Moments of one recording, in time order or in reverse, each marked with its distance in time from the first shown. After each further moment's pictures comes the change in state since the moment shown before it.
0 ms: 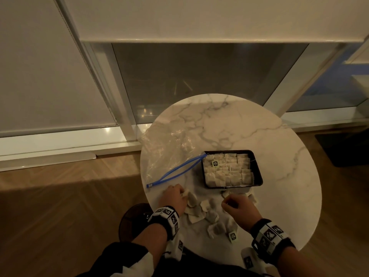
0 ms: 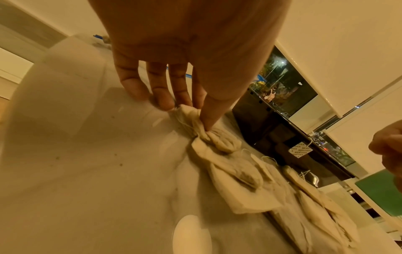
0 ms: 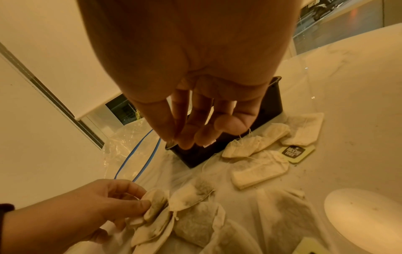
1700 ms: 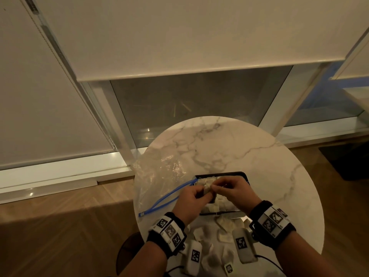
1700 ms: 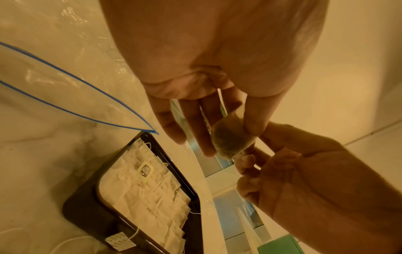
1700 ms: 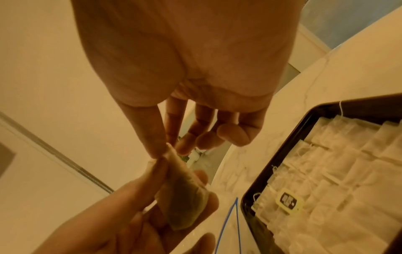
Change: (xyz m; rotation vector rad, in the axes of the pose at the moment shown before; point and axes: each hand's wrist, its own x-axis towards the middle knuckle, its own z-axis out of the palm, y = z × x) left_hand -0.017 0.130 -0.064 -0.871 -0.170 0.369; right_hand 0.039 -0.090 -0.099 0.505 -0.012 -0.247
